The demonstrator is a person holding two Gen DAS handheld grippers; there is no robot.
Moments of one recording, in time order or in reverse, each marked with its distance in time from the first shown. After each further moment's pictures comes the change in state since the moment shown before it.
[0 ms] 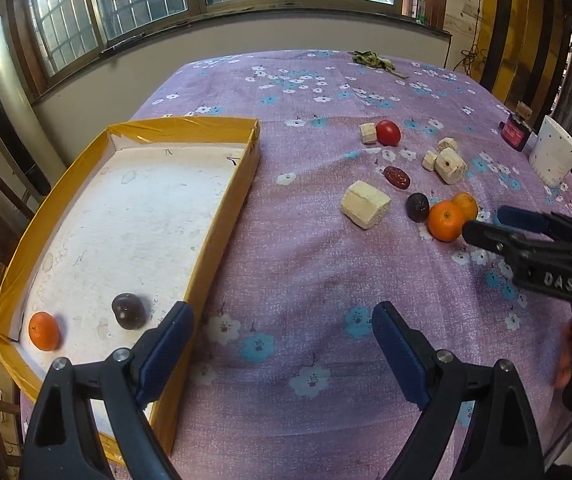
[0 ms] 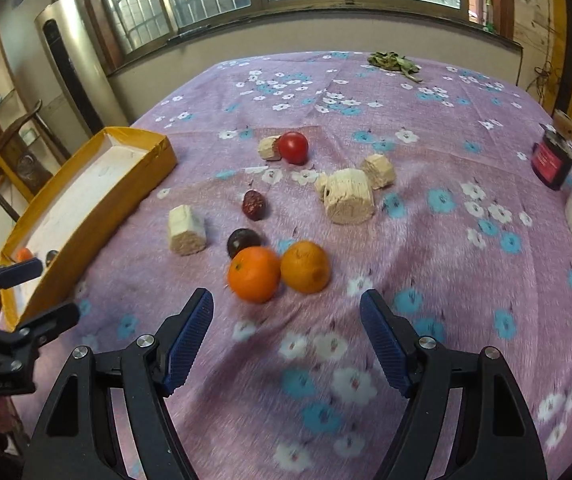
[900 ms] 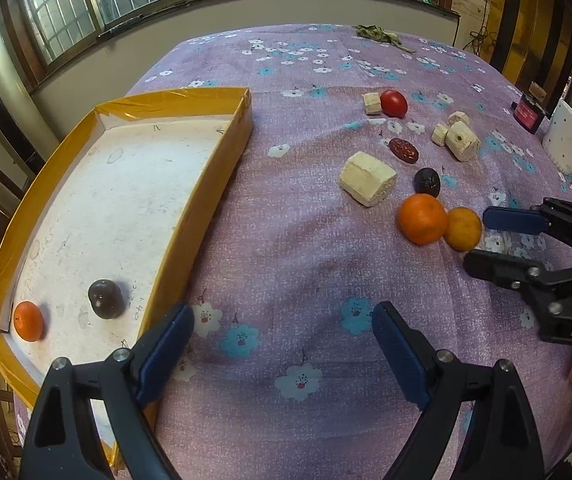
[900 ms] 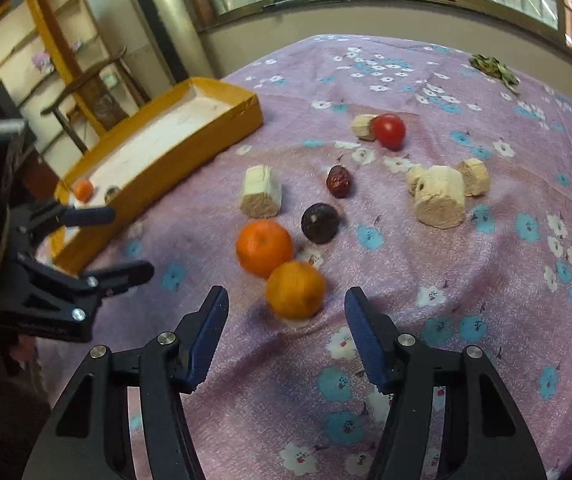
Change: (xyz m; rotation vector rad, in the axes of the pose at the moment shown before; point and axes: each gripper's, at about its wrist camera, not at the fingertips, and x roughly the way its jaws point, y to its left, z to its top) left arm 0.024 -0.013 0.001 -0.006 0.087 0.020; right arm 0.011 0.018 -0.007 -0.258 0.079 0.215
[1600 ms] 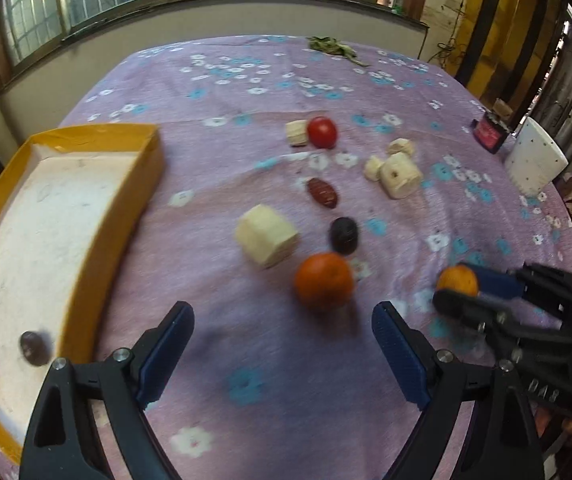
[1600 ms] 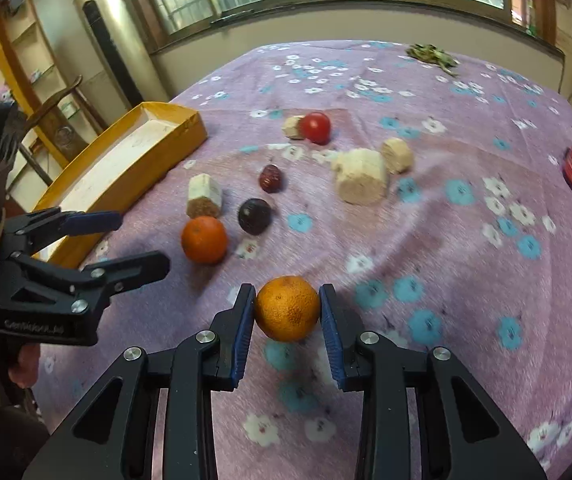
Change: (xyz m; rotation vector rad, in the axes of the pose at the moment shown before) left arm 0.011 -0.052 0.039 0.010 -0.026 -0.174; right arm -0.033 -0.033 -0.025 0.188 -0.051 -0.086
